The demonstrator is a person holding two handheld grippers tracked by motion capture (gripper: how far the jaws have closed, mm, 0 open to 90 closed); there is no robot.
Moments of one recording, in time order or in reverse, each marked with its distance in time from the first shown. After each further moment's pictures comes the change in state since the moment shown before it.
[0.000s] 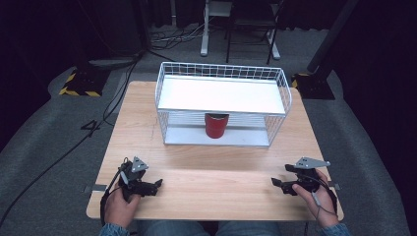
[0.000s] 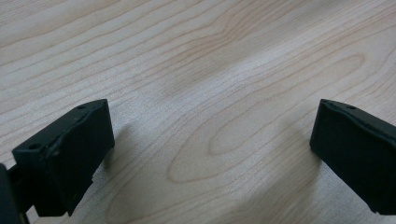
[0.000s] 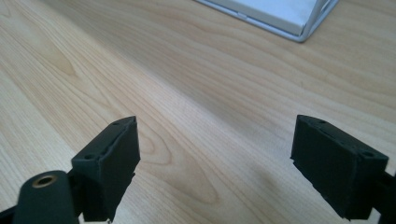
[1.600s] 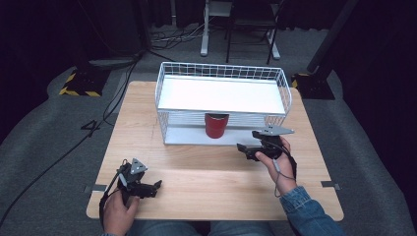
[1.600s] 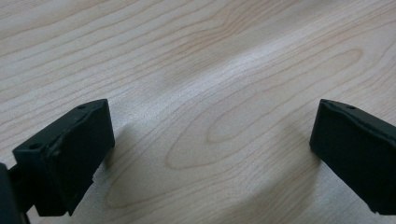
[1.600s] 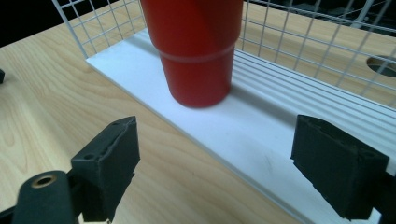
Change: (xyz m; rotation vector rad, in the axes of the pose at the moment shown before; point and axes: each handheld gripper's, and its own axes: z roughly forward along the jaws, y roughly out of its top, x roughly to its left) left arm -0.002 -0.004 -0.004 -0.001 0.011 -0.014; right arm 0.036 0.118 0.062 -0.189 0.021 -0.040
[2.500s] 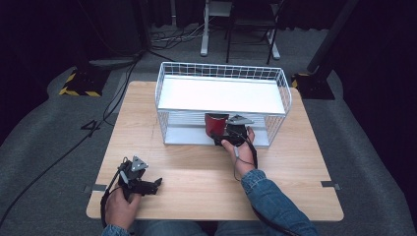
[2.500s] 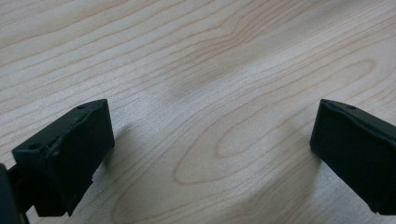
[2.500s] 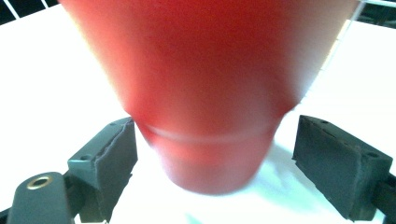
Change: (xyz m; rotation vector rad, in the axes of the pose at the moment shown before) left arm 0.004 0.005 0.004 0.003 0.009 -0.001; right arm 0.020 0.018 0.117 -0.011 -0.107 0.017
